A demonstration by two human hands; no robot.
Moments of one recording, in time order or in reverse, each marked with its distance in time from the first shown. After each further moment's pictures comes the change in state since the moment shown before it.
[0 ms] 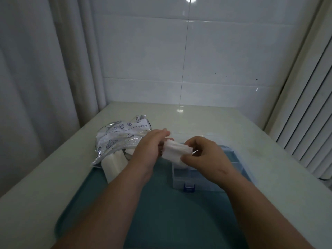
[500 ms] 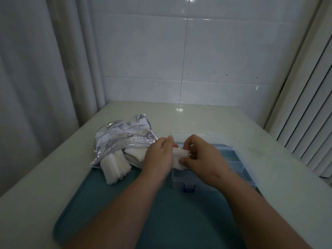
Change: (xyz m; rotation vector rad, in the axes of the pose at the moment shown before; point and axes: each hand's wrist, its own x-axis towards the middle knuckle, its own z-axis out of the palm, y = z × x) left_hand -0.006 -0.018 0.021 0.404 0.156 0.128; right_hand -0.001 -0.002 0.008 -0.177 -0.025 -0.002
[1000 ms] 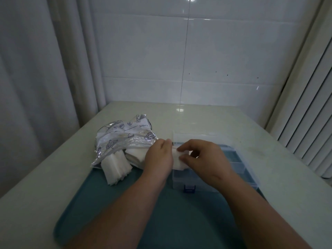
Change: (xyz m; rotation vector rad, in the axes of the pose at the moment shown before) left_hand 0.003 -0.003 0.003 -0.021 0.038 -0.074; right_hand -0.001 -0.001 -0.001 0.028 0.053 -0.025
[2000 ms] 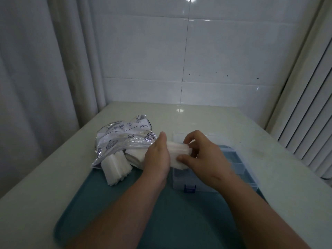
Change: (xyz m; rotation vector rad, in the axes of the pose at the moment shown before) left_hand 0.000 0.004 0.000 -0.243 0.028 -0.146; right_hand 0.001 -0.002 0.003 -0.006 0.033 -0.013
